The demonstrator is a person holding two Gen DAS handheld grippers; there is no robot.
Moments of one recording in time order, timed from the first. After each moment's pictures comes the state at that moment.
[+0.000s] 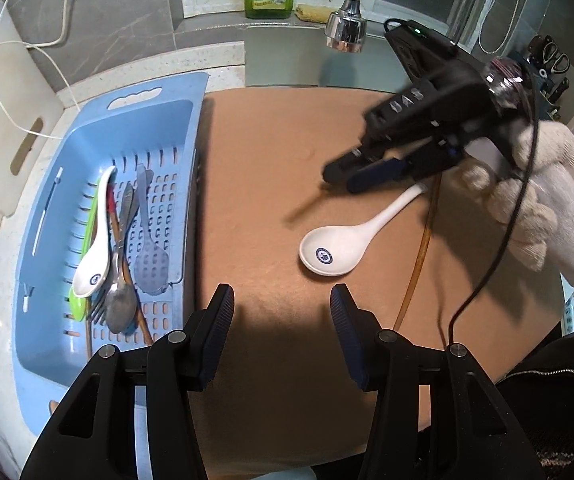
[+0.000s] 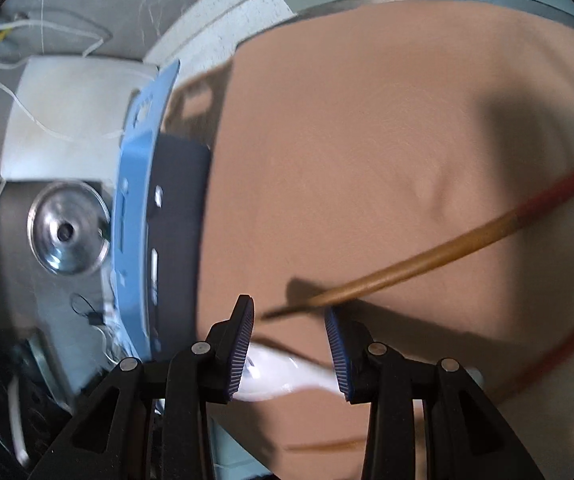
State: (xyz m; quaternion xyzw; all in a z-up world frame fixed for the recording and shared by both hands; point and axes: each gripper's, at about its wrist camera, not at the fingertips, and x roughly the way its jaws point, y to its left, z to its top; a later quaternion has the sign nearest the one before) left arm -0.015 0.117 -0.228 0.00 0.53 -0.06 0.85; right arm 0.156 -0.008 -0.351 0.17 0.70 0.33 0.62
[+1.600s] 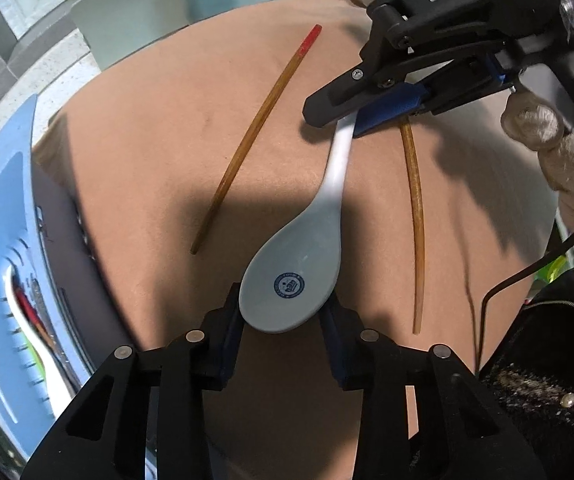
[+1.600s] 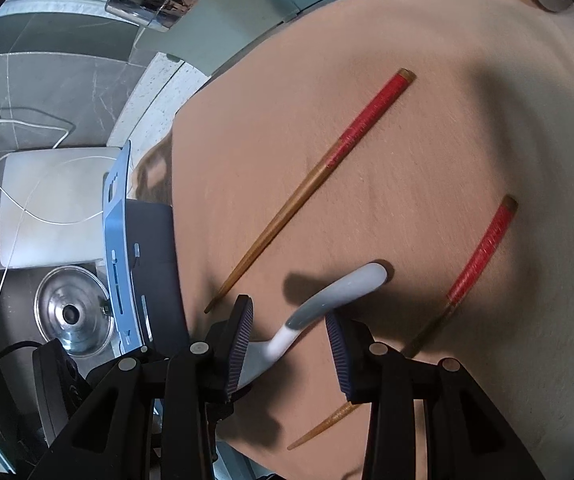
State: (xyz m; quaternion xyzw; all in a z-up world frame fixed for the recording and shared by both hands) left arm 0.056 0.079 -0.281 0.14 0.61 -0.25 0.74; right arm 0.130 -0.069 -0.349 0.26 0.68 0.22 0.65
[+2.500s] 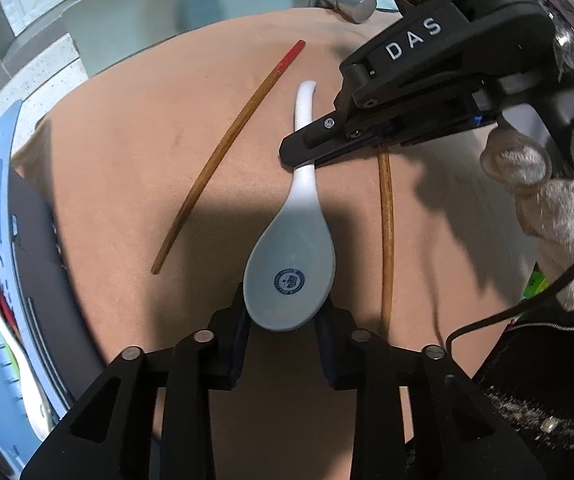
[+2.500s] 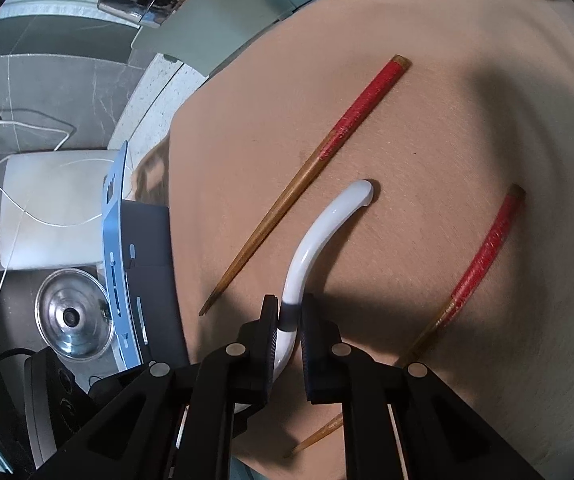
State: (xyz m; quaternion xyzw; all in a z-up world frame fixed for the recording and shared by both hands) left arm 0.054 0.083 -0.287 0.10 0.60 -0.26 0.75; right arm 0.125 -0.069 -0.359 0.28 0.67 0.21 0.66
